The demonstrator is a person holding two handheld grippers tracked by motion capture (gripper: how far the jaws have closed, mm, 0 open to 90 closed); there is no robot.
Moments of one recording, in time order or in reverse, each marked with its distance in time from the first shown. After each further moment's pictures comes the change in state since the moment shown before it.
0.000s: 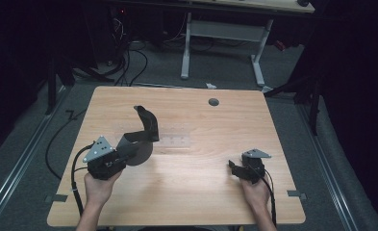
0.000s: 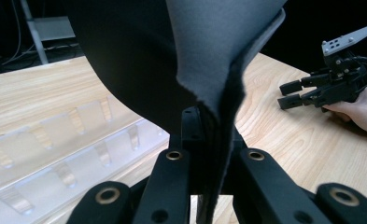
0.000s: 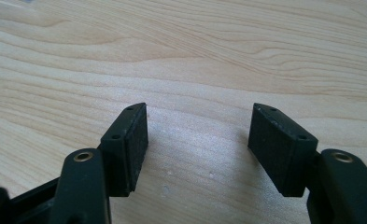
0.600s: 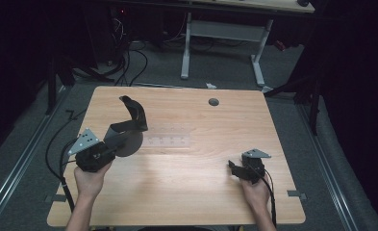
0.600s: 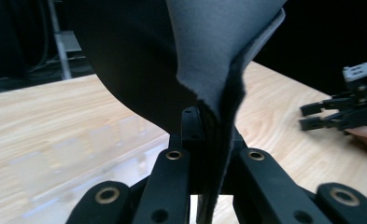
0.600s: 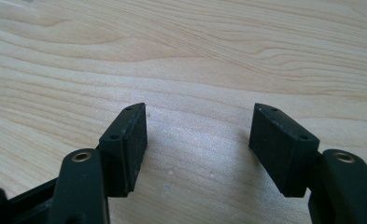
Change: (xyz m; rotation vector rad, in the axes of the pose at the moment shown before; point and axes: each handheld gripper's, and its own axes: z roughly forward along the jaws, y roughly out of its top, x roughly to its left) left arm 0.020 0.028 -0.006 -0.088 0.040 -0.006; right arm 0.000 0.000 0.000 0.001 0.003 -0.001
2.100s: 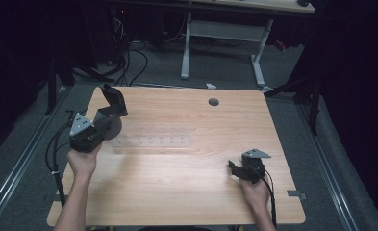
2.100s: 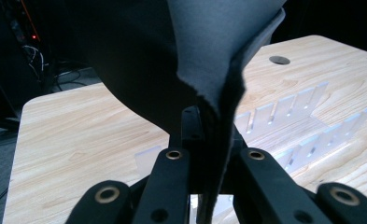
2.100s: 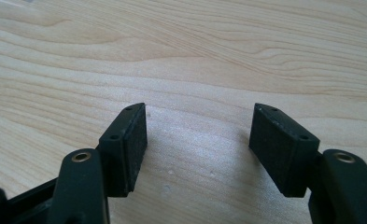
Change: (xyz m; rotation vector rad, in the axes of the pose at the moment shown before) left arm 0.070 0.012 0.036 -0.048 0.223 0.129; right arm 0.000 0.000 0.000 0.000 -0.001 0.002
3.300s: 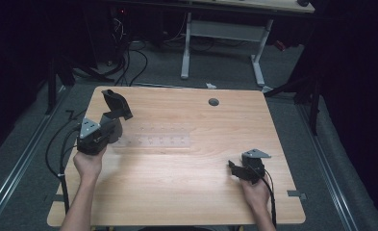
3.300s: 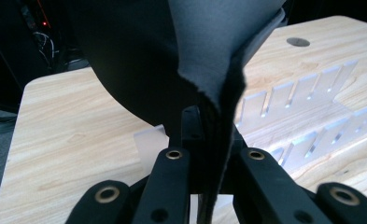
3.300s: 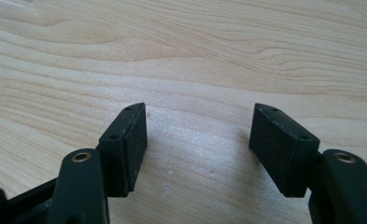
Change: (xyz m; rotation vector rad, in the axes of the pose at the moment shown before) left arm 0.006 -0.028 0.009 0.018 0.059 0.023; right arm 0.000 0.000 0.000 -0.001 0.000 -0.002
